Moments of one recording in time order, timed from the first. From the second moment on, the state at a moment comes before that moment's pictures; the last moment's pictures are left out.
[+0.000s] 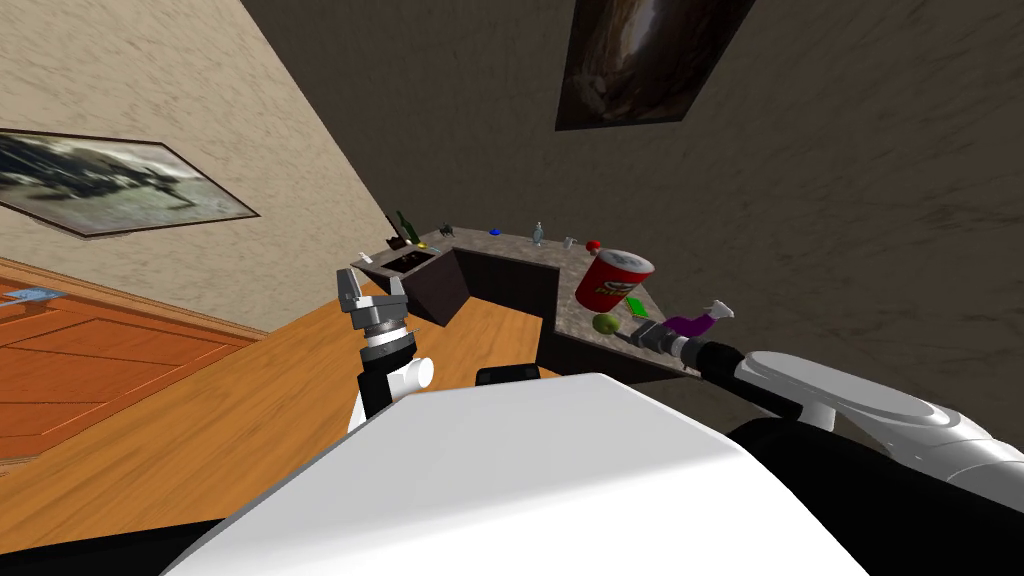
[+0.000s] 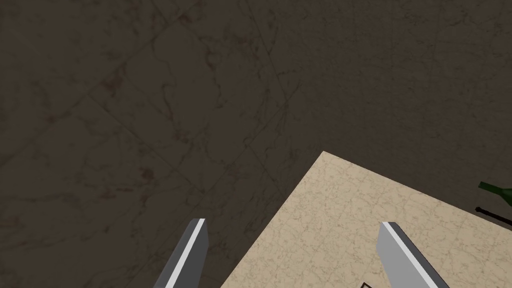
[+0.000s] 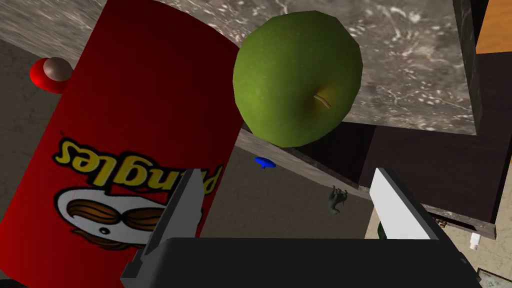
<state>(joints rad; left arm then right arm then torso) 0.49 -0.04 0.07 -2.25 0.06 -0.52 0.10 1.12 -1.25 -0.41 -1.91 0.68 -0.27 0.18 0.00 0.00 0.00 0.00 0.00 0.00</state>
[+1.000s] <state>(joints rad) 0.49 -0.04 0.07 -2.25 0.06 -0.52 0.10 1.28 -1.52 -0.45 -1.79 0.78 -0.26 0.29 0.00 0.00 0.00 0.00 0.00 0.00</state>
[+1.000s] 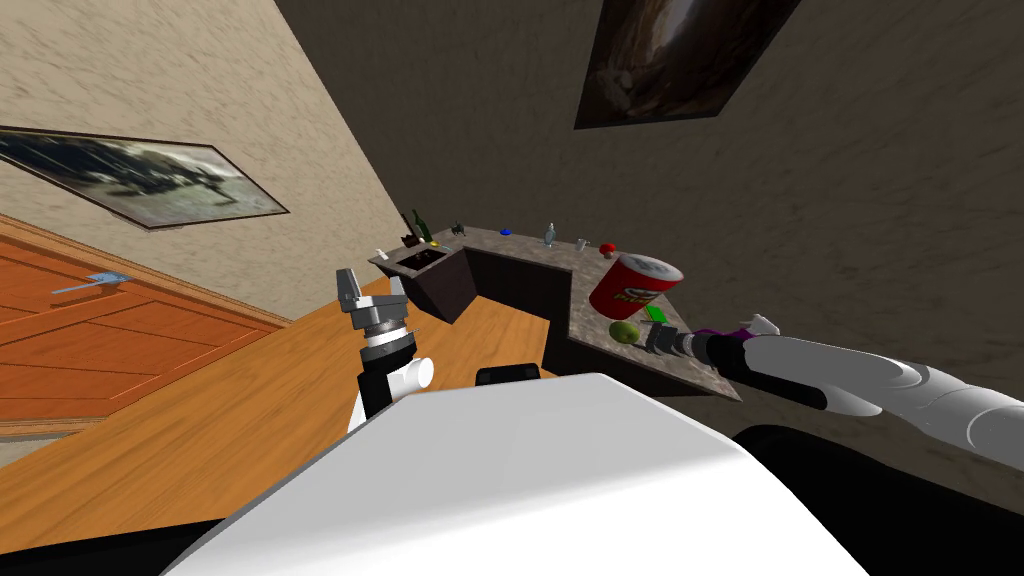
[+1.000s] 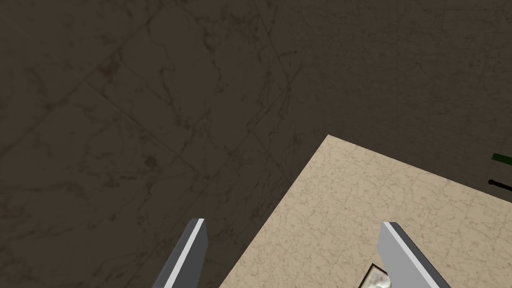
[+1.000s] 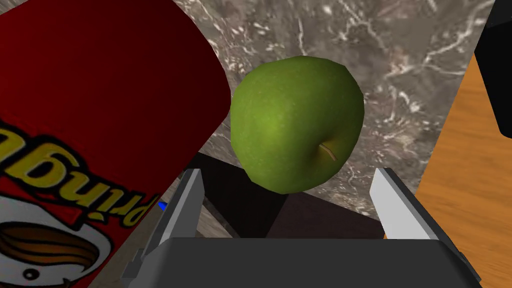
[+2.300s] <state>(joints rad) 0.49 -0.04 0.07 -2.25 0.06 -0.52 0.10 1.26 -1.49 -0.38 -1.79 0.80 -0.21 0.33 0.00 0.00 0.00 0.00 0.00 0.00</state>
